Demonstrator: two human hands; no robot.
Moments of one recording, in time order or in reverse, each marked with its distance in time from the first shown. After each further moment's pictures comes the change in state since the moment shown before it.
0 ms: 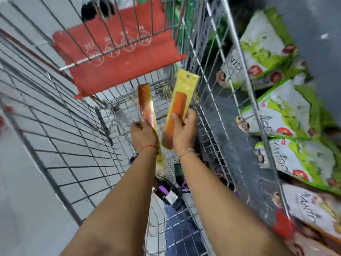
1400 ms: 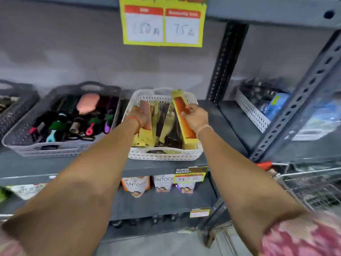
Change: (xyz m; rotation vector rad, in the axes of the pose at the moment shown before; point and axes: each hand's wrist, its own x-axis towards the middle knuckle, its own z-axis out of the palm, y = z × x) left_hand -0.691 0.002 -0.027 0.650 -1.183 1.578; right_hand -0.416 0.013 -0.649 -0.164 1.139 0.201
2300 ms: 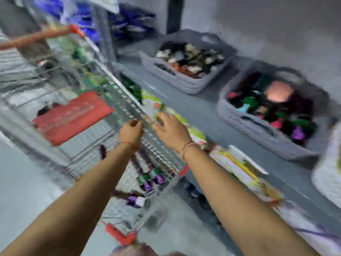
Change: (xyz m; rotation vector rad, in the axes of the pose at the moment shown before) left_hand -0.198 -0.417 -0.179 -0.608 0.748 -0.746; right_hand -0.298 -0.218 0.356 -0.108 -0.943 -0.969
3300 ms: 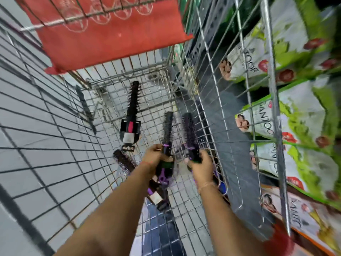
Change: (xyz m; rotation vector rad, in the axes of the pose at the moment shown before) left_hand 0.098 -0.278 0.044 -0.509 -0.137 -0.912; right_hand 0.034 0.154 0.277 0.344 -0.317 0.867
